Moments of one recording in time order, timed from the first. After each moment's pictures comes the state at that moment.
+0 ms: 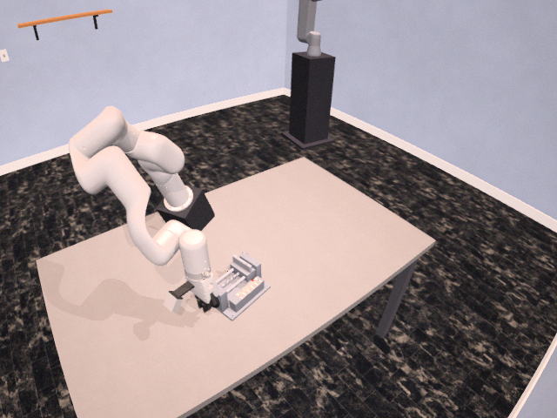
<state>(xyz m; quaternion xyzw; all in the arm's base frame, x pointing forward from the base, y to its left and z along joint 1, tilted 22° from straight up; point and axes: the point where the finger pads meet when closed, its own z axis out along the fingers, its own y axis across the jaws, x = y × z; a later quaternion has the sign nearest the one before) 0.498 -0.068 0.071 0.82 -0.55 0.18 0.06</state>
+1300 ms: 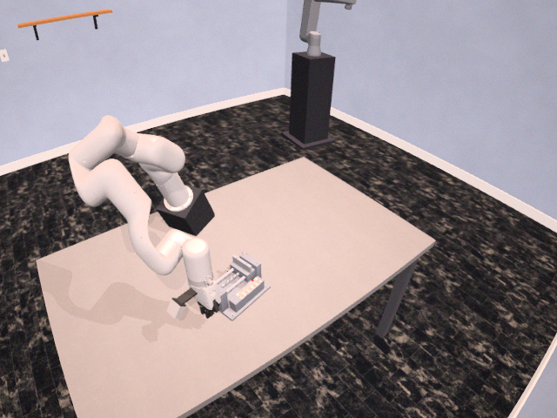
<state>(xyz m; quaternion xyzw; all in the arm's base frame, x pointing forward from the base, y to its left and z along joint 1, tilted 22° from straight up) 0.511 -0.073 0.047 0.82 -0.55 0.18 0.06</state>
